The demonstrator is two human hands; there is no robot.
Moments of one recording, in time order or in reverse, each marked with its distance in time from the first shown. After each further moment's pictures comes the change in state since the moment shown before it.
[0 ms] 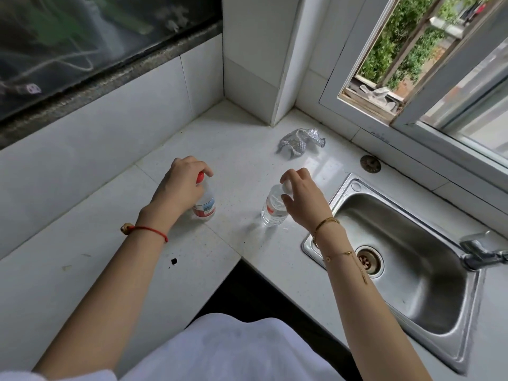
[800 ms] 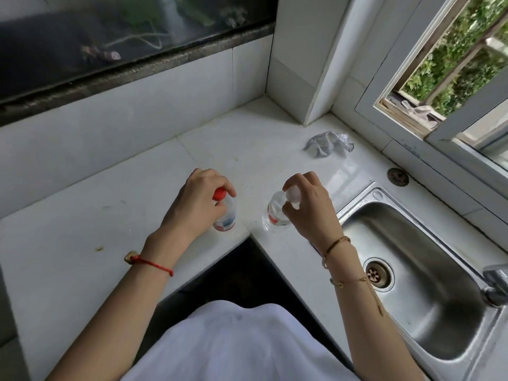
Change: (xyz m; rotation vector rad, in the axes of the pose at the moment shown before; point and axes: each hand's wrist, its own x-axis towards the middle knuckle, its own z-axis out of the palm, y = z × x) left_hand -0.146 0.042 0.009 -0.102 0.190 0.008; right_hand -0.081 -0.009 -0.009 0.212 0.054 -0.259
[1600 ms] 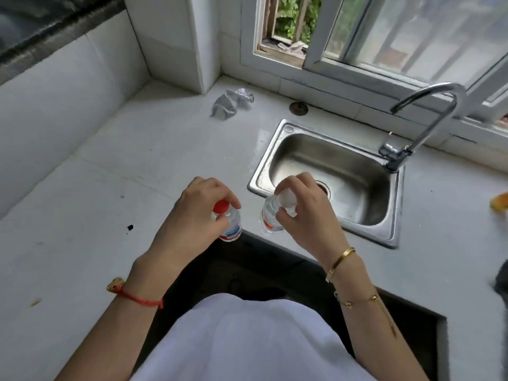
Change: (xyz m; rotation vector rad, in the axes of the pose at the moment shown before) left_hand -0.083 0.088 0.040 0.003 -0.332 0.438; right_hand -0.187 0.007 -0.036 -0.055 0.274 0.316
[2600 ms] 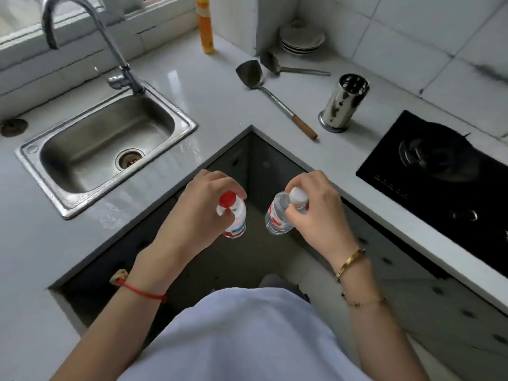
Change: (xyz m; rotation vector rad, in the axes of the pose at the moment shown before) left_hand -0.135 0.138 0.079 -0.035 -0.675 1.069; right_hand -0.365 -0.077 0.006 -0.105 0.757 1.054
